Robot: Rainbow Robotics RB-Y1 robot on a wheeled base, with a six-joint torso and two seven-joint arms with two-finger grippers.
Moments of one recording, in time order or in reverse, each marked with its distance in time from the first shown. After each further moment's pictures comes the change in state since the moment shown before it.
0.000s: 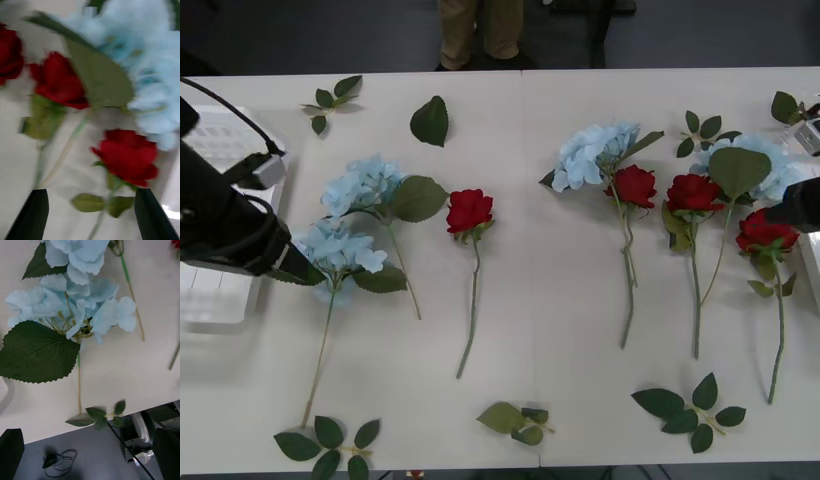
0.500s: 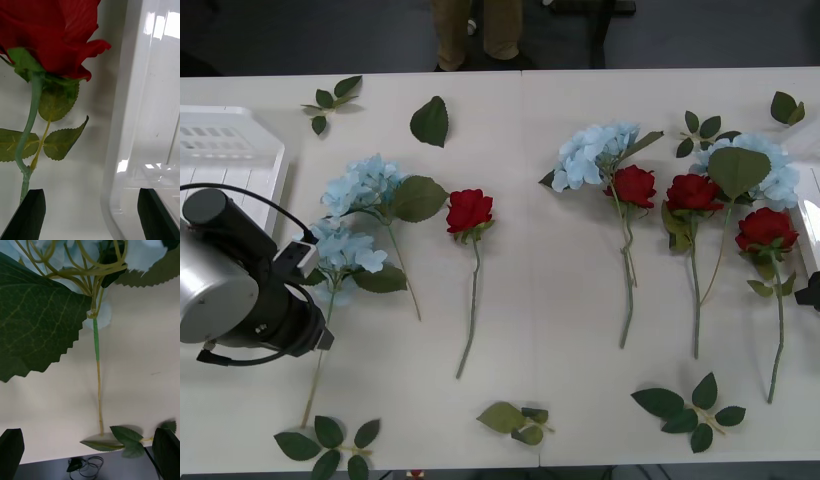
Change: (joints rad) right arm 0.276 0.014 0.000 0.036 0.149 -0.130 -0.102; left arm 0.272 -0.055 -0.233 -0.098 -0.434 -0.257 0.000
